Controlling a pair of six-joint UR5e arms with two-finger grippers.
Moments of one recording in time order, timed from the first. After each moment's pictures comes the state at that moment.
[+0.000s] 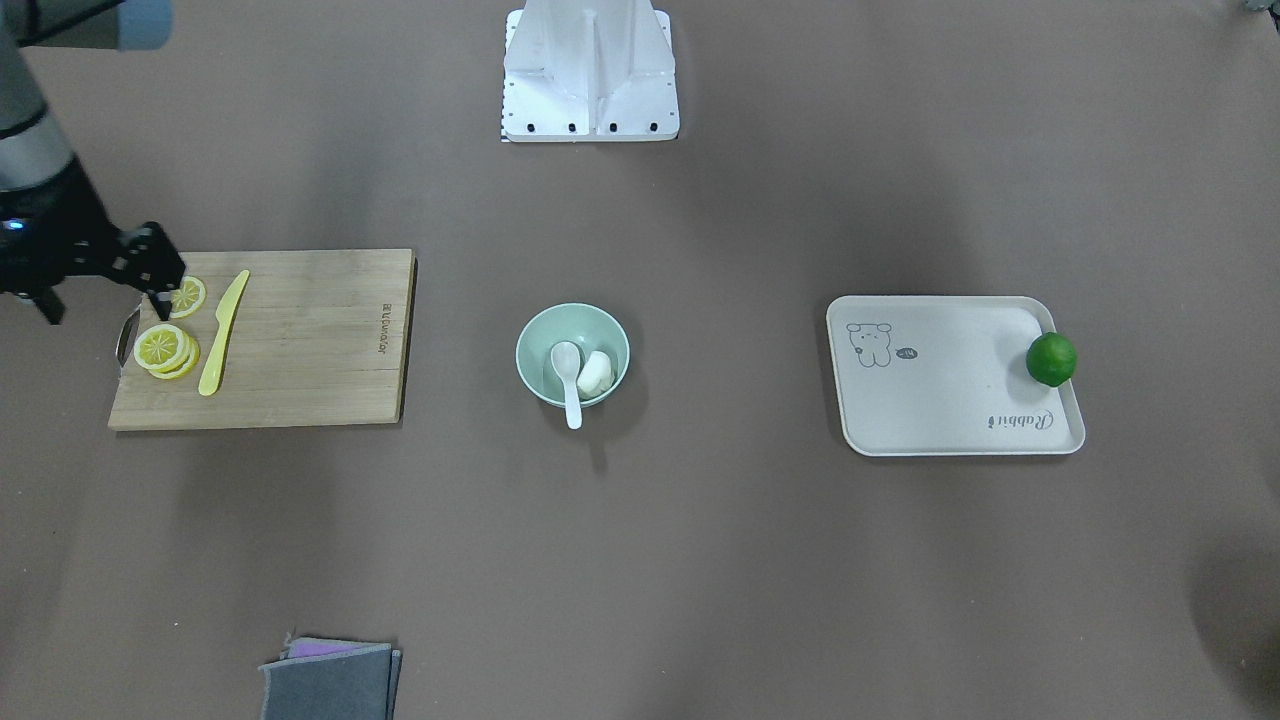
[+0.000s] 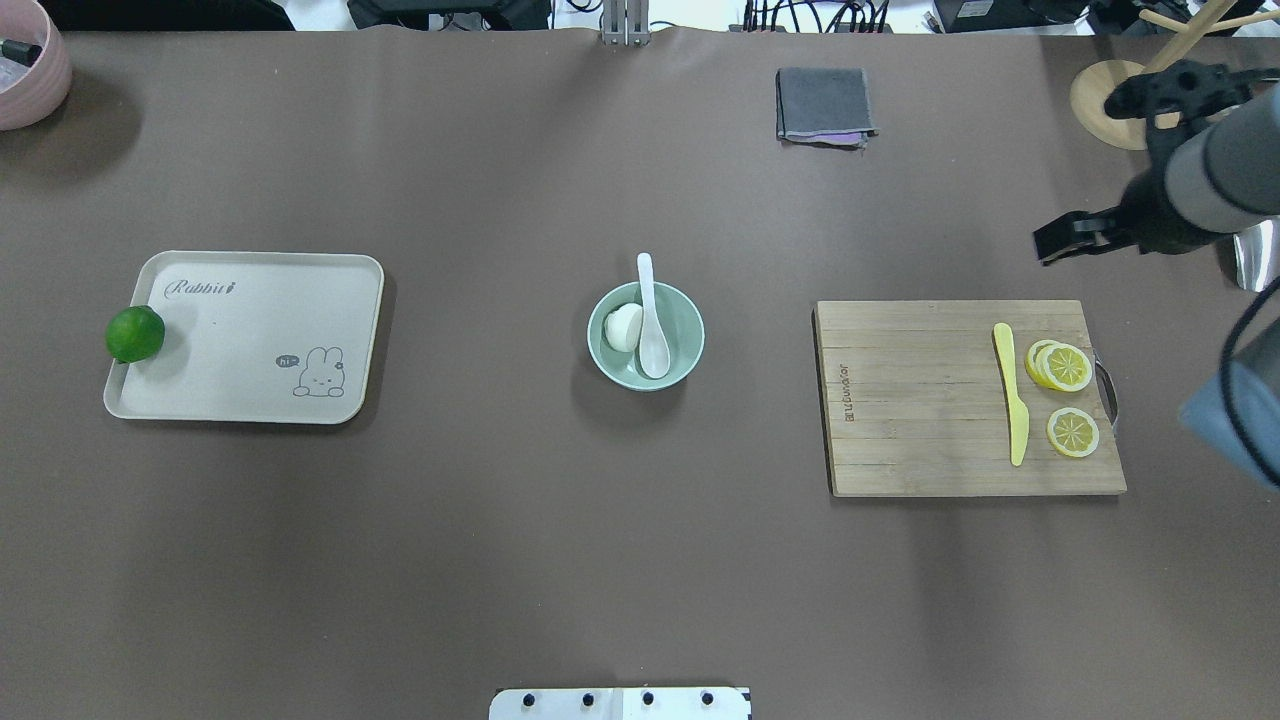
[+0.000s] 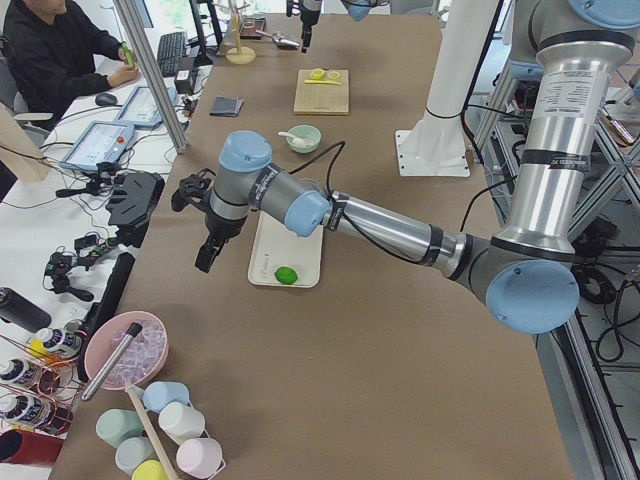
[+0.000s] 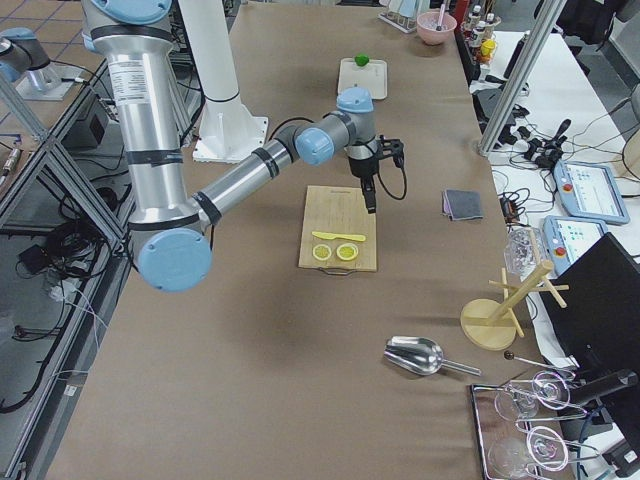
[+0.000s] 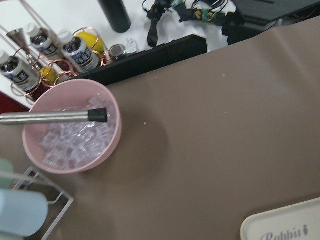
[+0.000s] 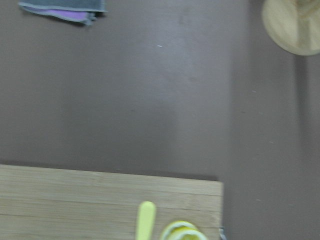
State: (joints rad) left arm -1.56 -1.68 -1.75 -1.78 -2.20 -0.12; right arm 1.07 -1.47 2.05 -1.61 2.01 0.62
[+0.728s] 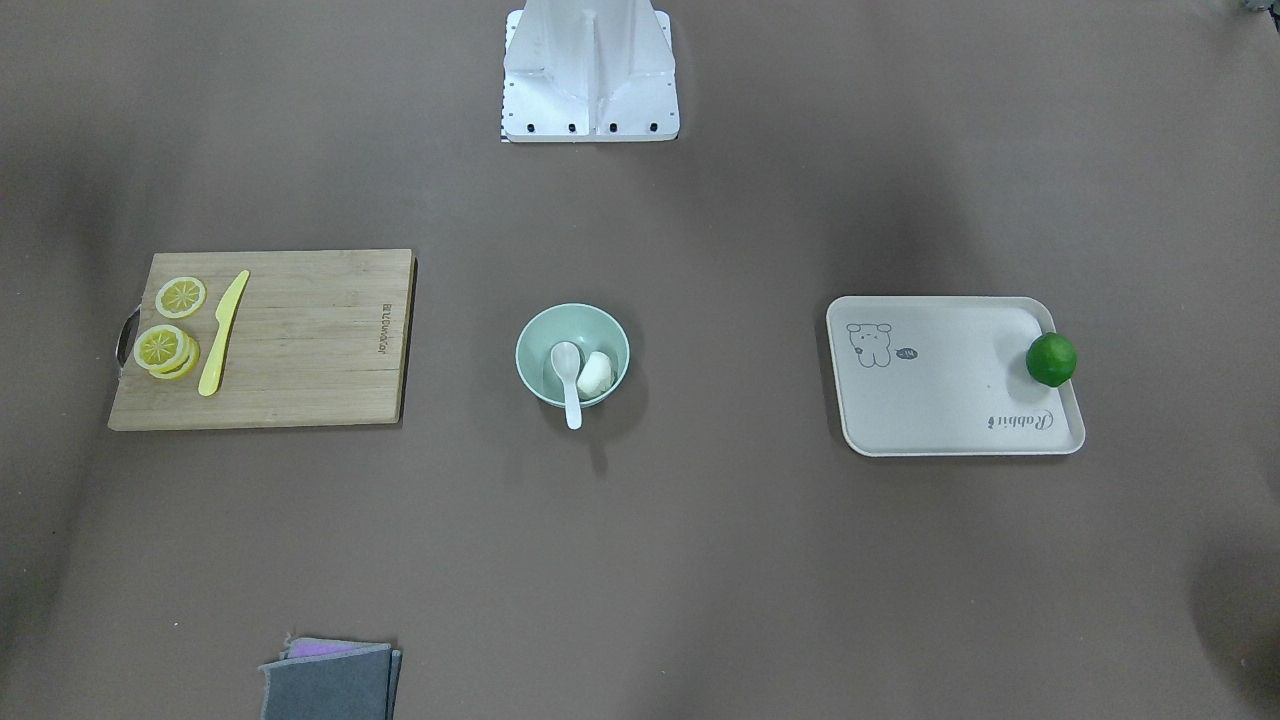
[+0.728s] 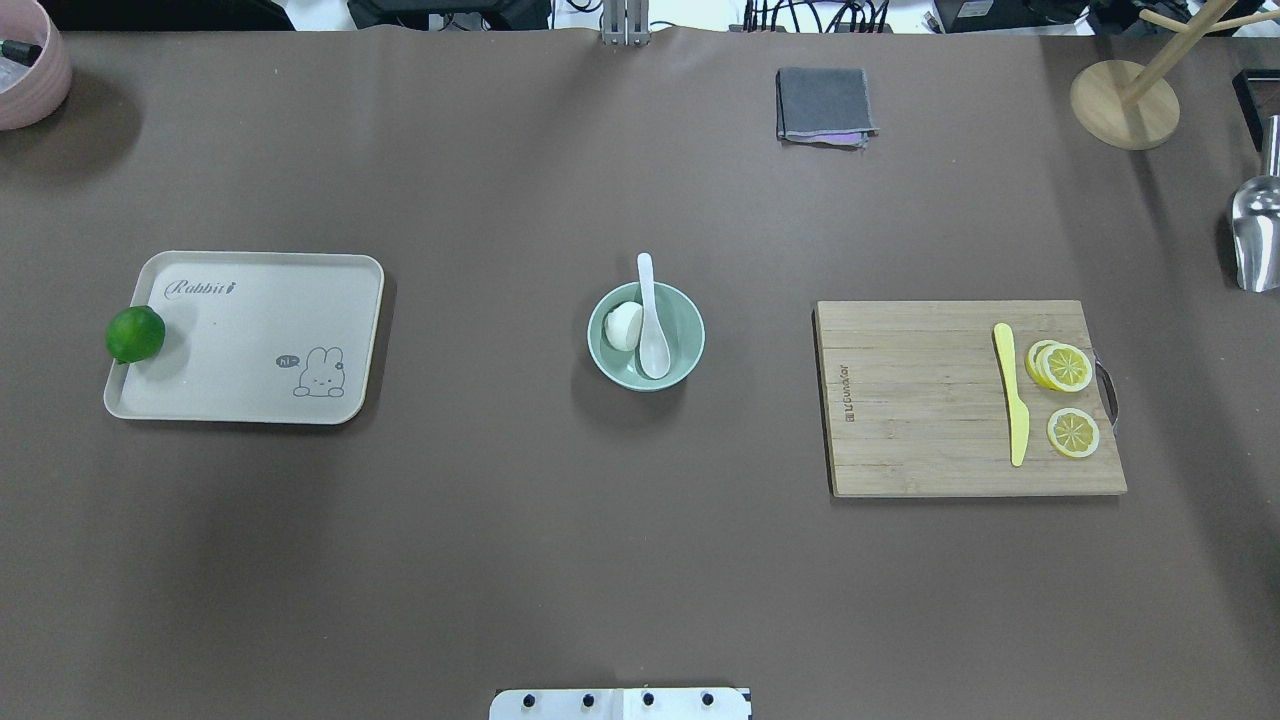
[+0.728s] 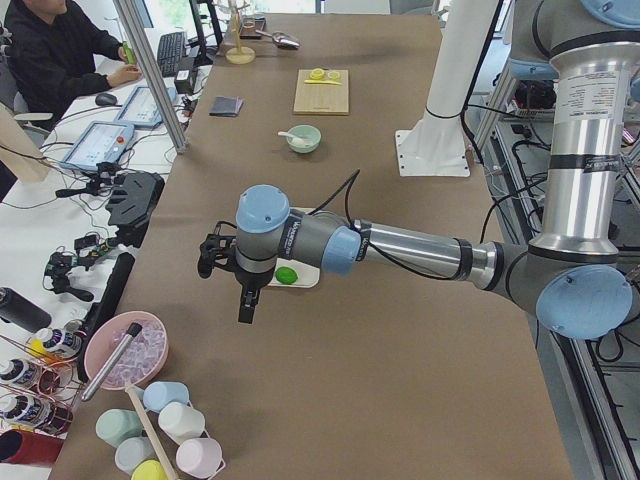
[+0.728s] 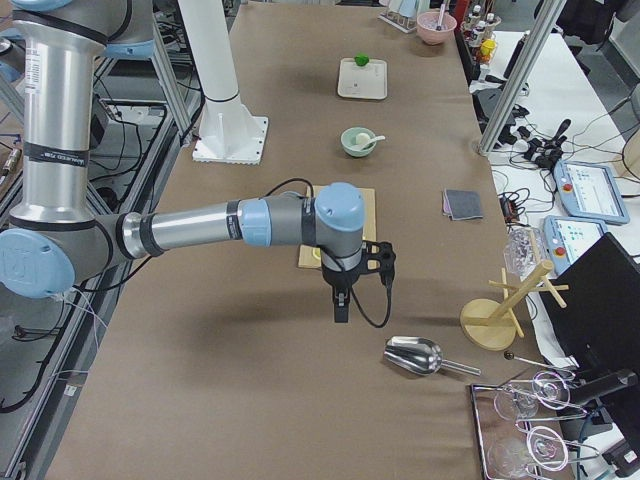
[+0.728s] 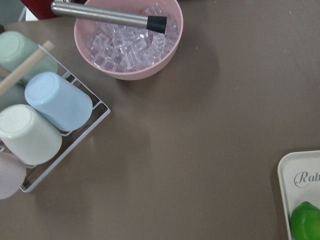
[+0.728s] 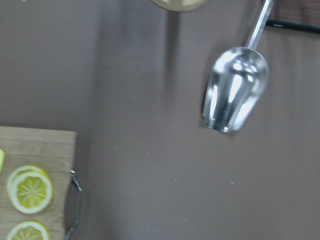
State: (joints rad) left arm -1.59 -1.57 -1.74 -1.71 -2.32 -0.18; right arm 1.62 -1.71 1.87 -1.69 2.31 -0.03
